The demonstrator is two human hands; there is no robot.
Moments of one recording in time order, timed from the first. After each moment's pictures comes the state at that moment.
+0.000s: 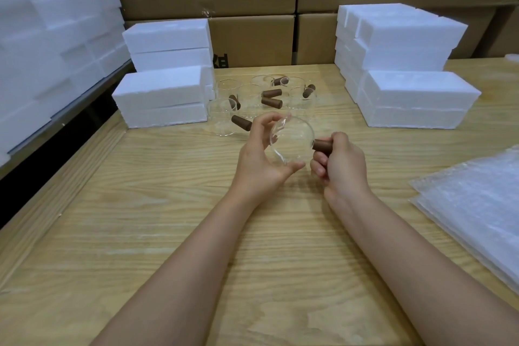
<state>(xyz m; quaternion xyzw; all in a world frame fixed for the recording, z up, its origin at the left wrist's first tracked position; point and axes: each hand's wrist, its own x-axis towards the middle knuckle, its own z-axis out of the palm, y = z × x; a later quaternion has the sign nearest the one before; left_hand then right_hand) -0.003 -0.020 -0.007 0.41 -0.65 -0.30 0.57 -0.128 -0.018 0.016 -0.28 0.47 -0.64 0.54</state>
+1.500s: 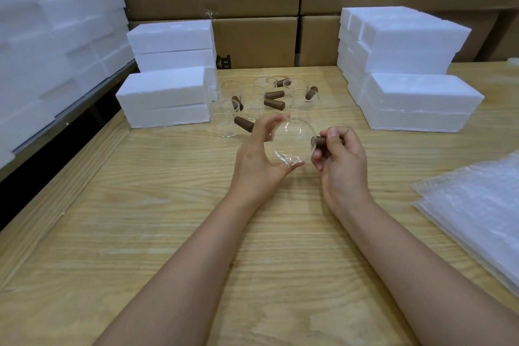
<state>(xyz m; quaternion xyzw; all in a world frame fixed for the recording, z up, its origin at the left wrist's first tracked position) 0.003 -0.024 -0.009 0.42 -0.69 -0.15 0.57 -0.126 -0.022 0.006 -0.36 0.34 -0.71 0.51</state>
